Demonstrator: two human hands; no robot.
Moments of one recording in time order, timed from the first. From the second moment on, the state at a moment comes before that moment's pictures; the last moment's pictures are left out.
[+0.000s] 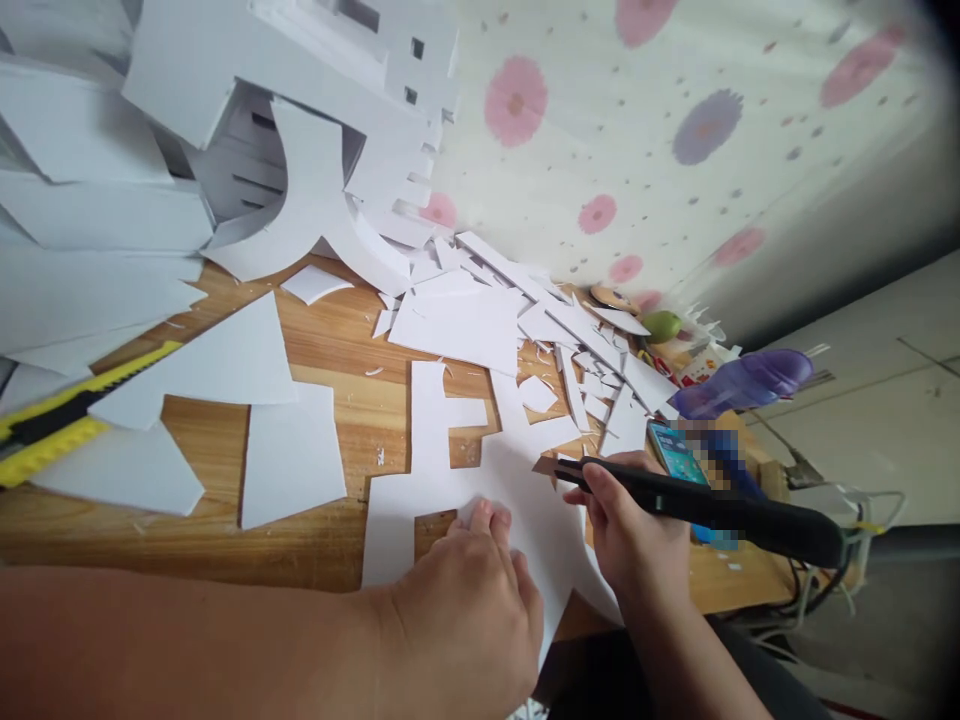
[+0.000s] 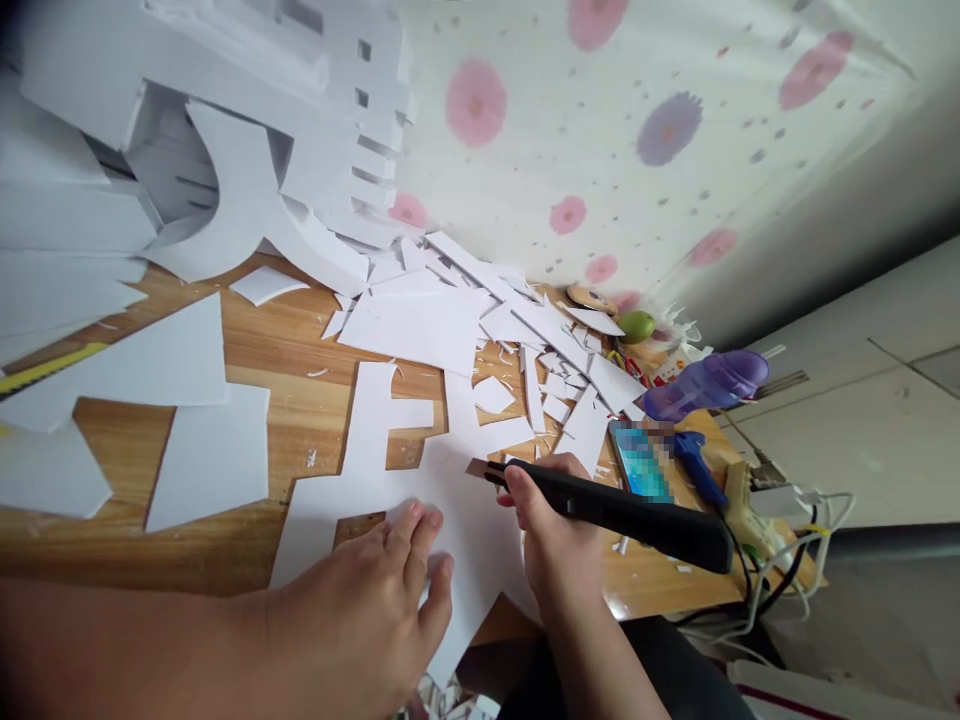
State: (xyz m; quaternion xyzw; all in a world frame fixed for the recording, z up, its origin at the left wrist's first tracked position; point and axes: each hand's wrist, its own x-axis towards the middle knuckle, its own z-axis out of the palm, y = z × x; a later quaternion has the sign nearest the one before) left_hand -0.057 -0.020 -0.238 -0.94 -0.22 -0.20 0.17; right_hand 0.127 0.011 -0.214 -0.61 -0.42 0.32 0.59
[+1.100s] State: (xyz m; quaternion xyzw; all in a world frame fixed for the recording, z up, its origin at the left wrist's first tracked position) left_hand -0.062 -0.008 -0.237 -0.94 -0.19 -0.22 0.20; right_hand 0.105 0.013 -0.226 -0.63 -0.54 0.21 0.51
